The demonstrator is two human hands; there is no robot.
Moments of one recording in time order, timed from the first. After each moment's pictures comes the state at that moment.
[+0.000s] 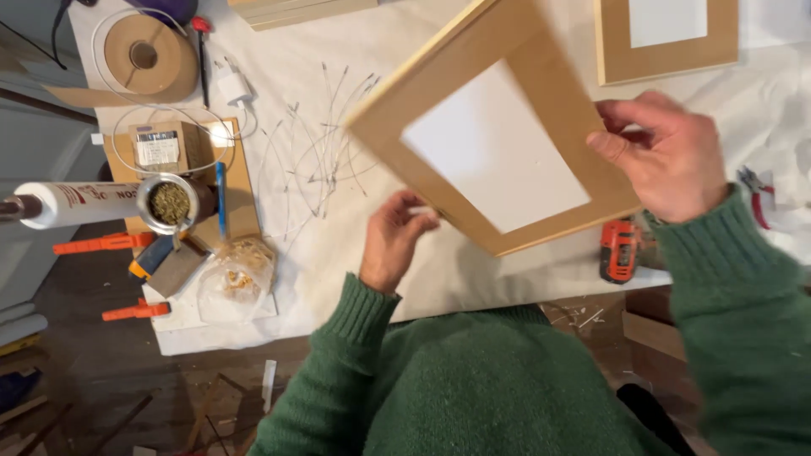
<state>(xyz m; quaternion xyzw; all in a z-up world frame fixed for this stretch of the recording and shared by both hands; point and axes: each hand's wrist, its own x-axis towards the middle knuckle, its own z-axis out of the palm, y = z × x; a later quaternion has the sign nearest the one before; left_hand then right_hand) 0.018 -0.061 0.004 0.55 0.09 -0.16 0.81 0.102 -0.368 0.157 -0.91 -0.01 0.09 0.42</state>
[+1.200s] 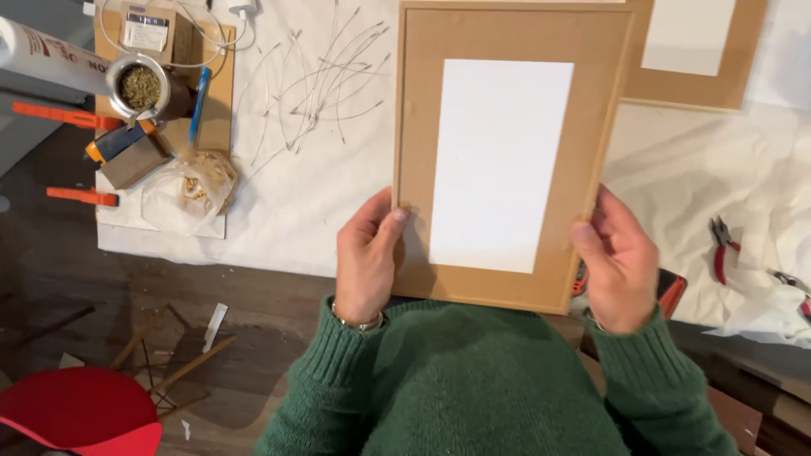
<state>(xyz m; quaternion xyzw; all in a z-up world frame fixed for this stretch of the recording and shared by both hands) -0.055 -0.139 0.095 0.62 0.24 0.00 0.75 -0.001 -0.407 0.123 -0.72 0.01 0.13 0.68</state>
